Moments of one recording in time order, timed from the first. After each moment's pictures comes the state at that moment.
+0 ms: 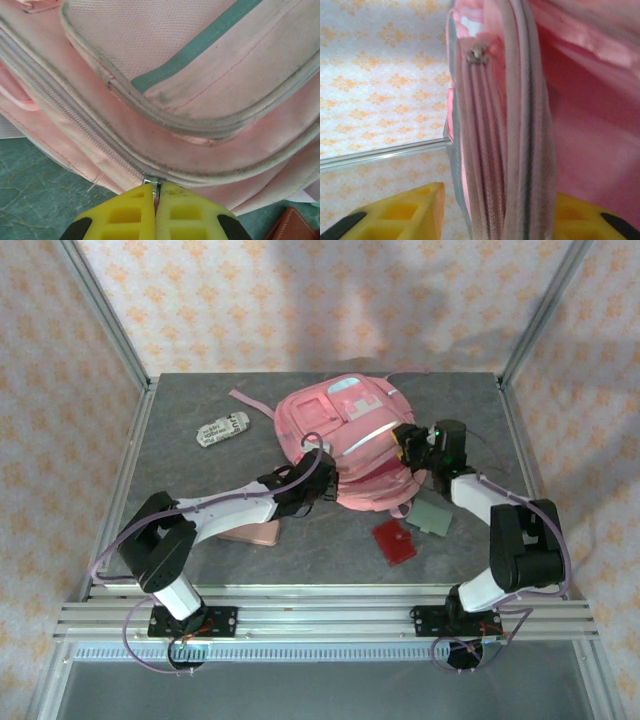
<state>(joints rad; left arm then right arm) -0.77 1.66 1.05 -0.17 -0.20 -0.62 0.15 1.51 0.73 0.34 -0.43 1.32</state>
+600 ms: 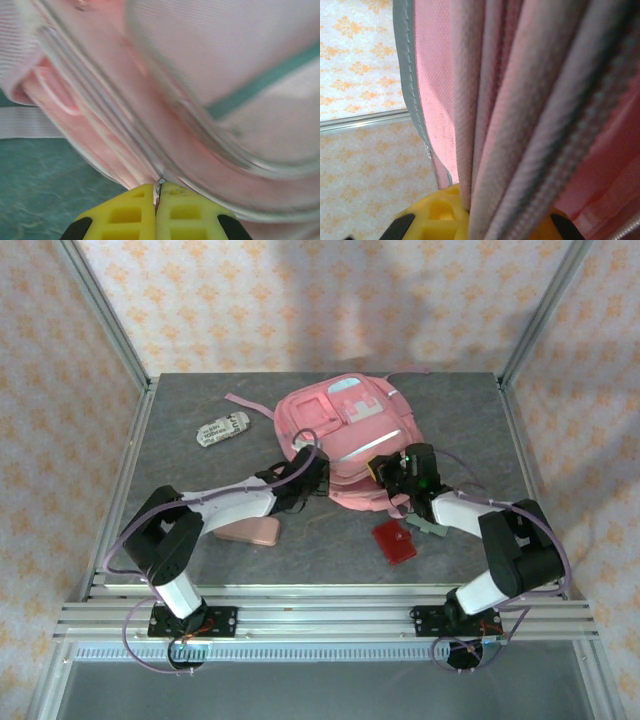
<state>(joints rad) -0.68 1.68 1.03 -0.17 -0.23 -0.63 0.34 1.50 0.62 0.38 -0.33 1.35</state>
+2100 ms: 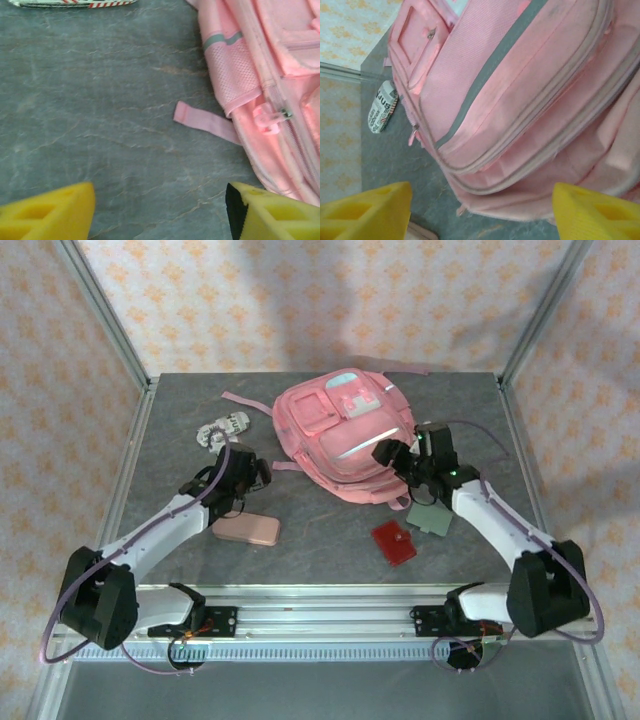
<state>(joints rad) -0.39 1.23 0.78 -0.37 -0.25 -0.70 0.31 1.26 0.86 -0.29 -0.26 0.81</state>
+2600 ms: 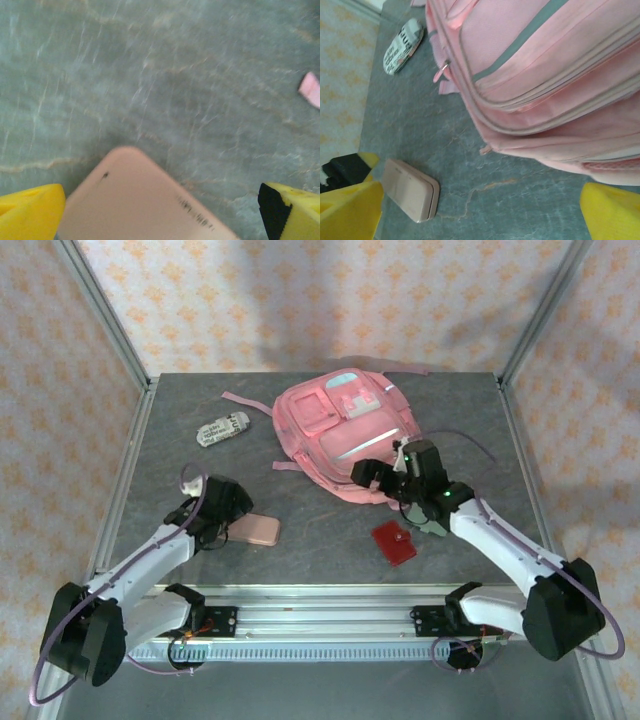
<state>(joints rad) -0.33 1.04 0.52 -0.49 -0.31 -0.95 0.49 1.17 0.77 -0.26 -0.27 0.72</state>
